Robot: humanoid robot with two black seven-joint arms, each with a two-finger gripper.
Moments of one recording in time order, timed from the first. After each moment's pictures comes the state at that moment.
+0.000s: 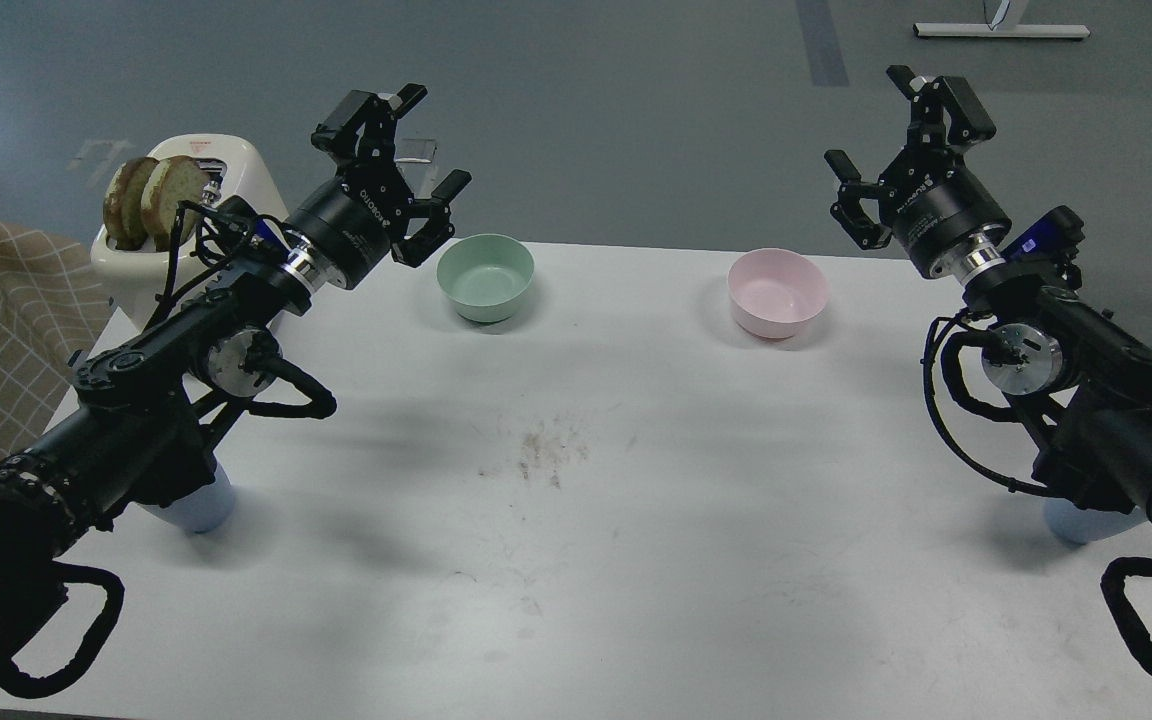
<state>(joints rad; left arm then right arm) -0.79 0.29 -0.72 -0.69 0.38 -0.49 -0.44 0.95 -0.18 0.55 0.39 -0.20 0.49 0.49</state>
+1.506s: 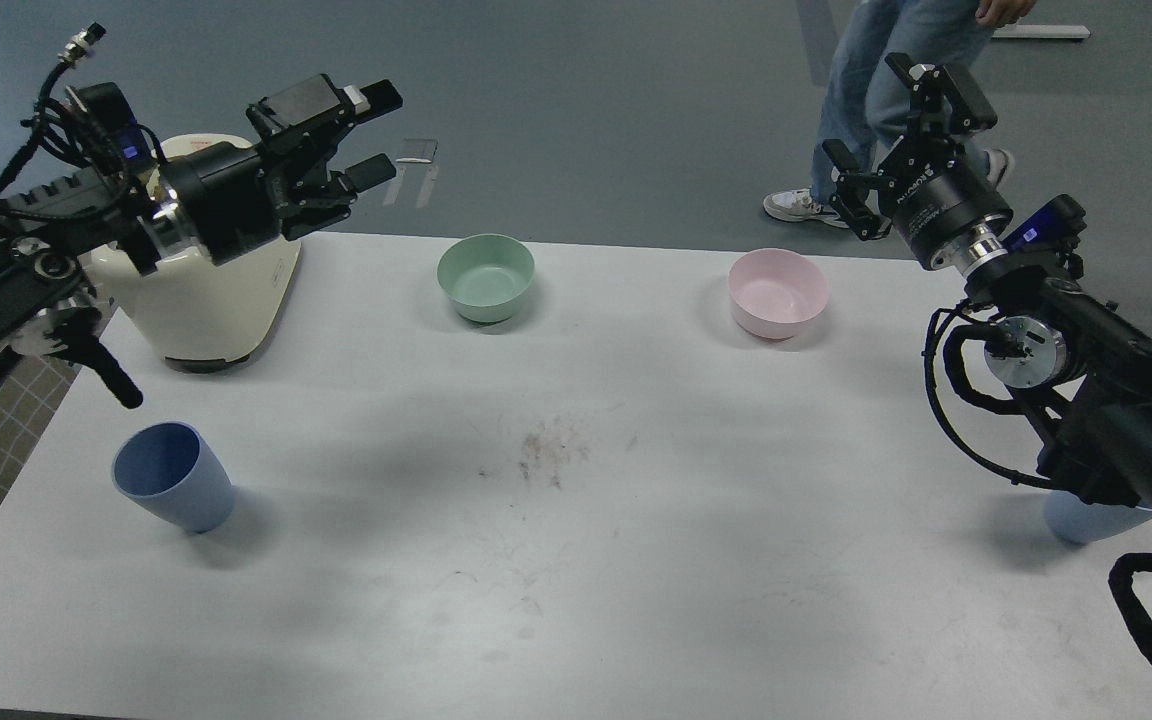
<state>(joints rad) -0.77 0.78 -0.70 -1.16 0.90 -0.49 -0.43 0.96 -0.20 0.54 0.42 -0.20 0.49 0.49</state>
